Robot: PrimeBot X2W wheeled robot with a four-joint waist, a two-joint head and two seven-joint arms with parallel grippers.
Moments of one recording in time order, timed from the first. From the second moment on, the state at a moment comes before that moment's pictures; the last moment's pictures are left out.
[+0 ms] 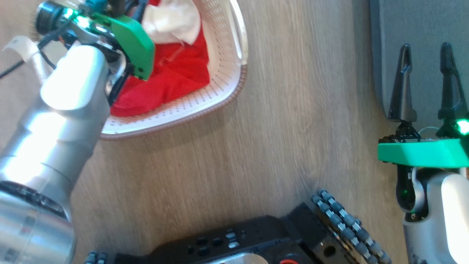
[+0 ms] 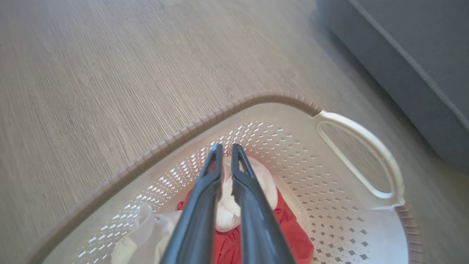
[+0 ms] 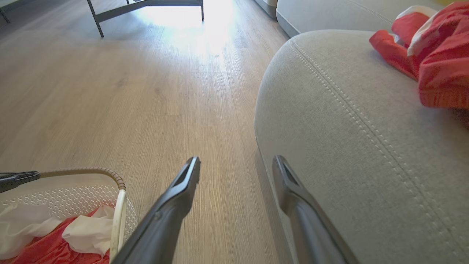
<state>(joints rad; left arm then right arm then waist) -1.15 0.20 -0.86 1.01 -0.57 -0.12 -0.22 -0.24 -0.04 -0.01 -0.17 0.18 0.12 -0.26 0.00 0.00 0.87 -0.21</state>
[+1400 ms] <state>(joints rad) -0.15 0.39 -0.29 0.33 -0.56 0.02 -0.26 0.04 -0.04 -0.08 0.03 0.04 0.12 -0.26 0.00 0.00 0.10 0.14</state>
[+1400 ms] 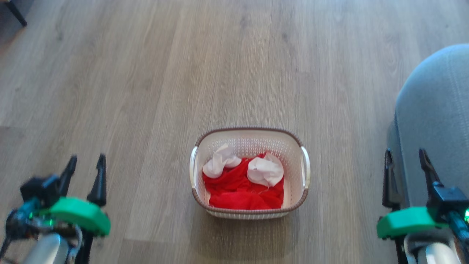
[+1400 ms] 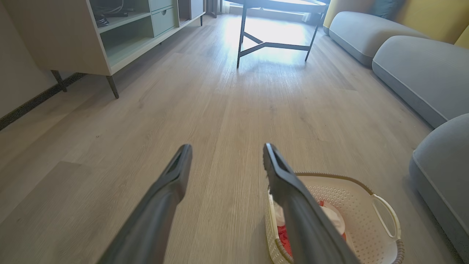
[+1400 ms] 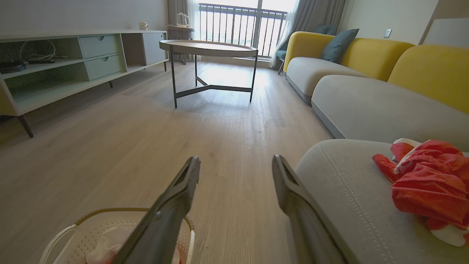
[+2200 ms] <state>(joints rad) 0.01 0.43 -0.25 0.15 -0.55 0.05 -0.26 0.12 -0.04 -0.10 0.00 0.07 0.12 -0.26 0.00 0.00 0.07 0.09</state>
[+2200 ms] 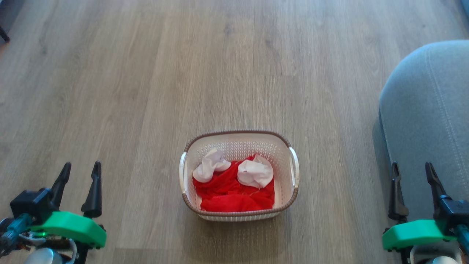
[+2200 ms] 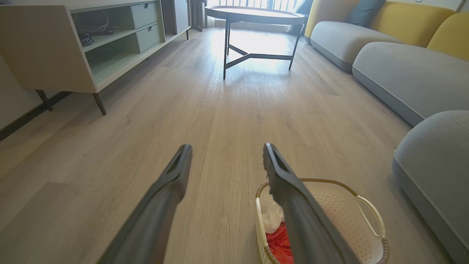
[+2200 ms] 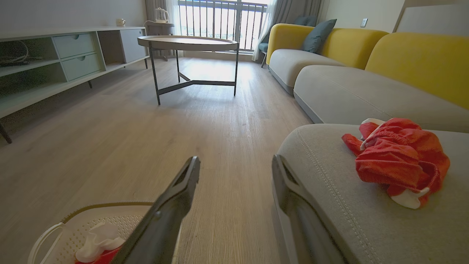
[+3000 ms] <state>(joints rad) -0.60 0.40 -0.46 0.18 -0.46 -0.10 -0.08 -0.13 -0.04 -0.10 -0.14 0.11 0.12 -0.26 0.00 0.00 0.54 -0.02</state>
